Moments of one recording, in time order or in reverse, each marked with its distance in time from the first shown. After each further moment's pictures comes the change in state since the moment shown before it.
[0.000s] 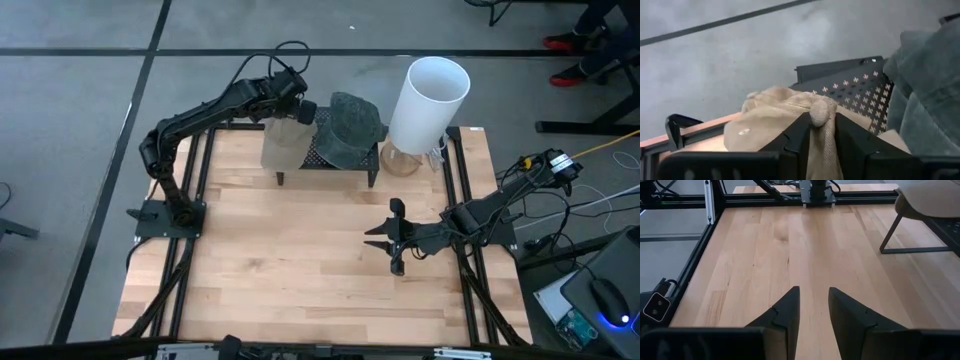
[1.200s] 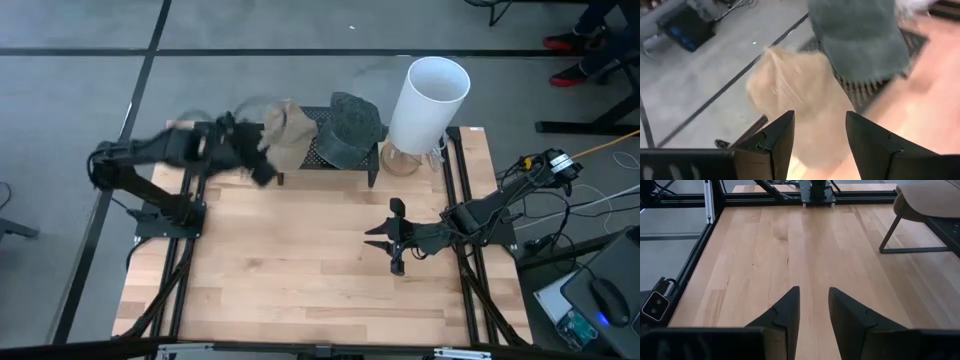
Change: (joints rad) left arm -0.536 -0.398 -0.121 -0.266 -0.286 0.135; right arm 0.000 0.000 0.000 -0.002 0.001 -0.004
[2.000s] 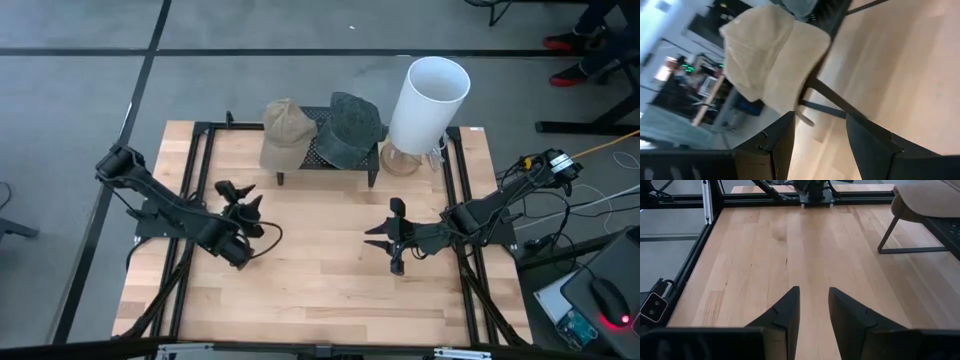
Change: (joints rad) left arm -0.548 0.022 -0.795 0.117 -0.494 -0.329; right arm 0.000 0.000 0.000 0.000 0.009 0.003
